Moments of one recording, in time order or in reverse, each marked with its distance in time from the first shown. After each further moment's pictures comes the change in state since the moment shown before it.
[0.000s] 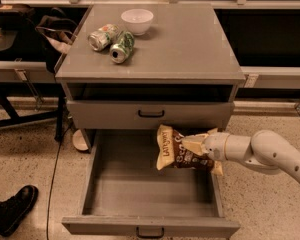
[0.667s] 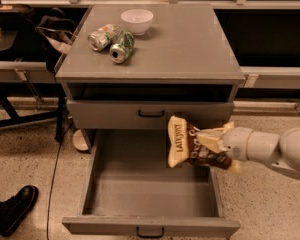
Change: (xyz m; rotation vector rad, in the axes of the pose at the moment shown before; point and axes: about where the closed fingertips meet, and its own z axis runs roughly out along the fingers) arm -0.048 0.026 -0.073 0.102 -0.012 -0.043
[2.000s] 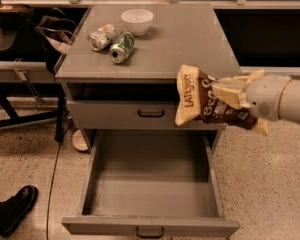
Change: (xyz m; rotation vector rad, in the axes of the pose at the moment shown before) arm -0.172 0.027 -0.098 0.144 -0.107 -0.218
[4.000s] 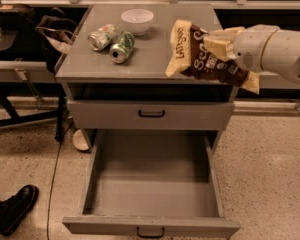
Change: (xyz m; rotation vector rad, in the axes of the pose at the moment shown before) arm -0.098 -0.052 0.042 0.096 -0.107 -0.103
